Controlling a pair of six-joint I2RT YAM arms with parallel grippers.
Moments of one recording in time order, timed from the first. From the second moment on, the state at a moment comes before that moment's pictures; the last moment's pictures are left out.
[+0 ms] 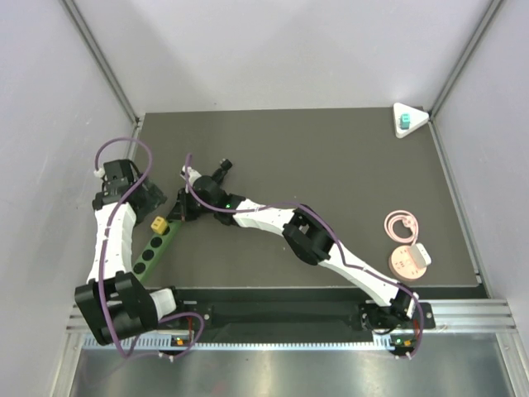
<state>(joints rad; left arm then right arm) 0.30 1.20 0.99 -0.74 -0.05 -0.46 1.05 2.81 2.35 0.11 -0.33 0.81</state>
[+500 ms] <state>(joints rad) 0.30 1.38 0.95 -0.72 -0.07 -0.49 1.05 2.80 2.33 0.13 -0.33 0.80</state>
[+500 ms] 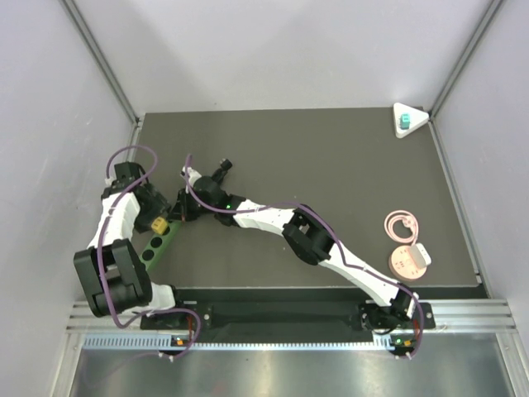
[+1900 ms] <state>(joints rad) 0.32 1.26 1.07 -0.67 0.08 -0.53 1.06 2.79 2.32 0.13 -0.26 0.80</state>
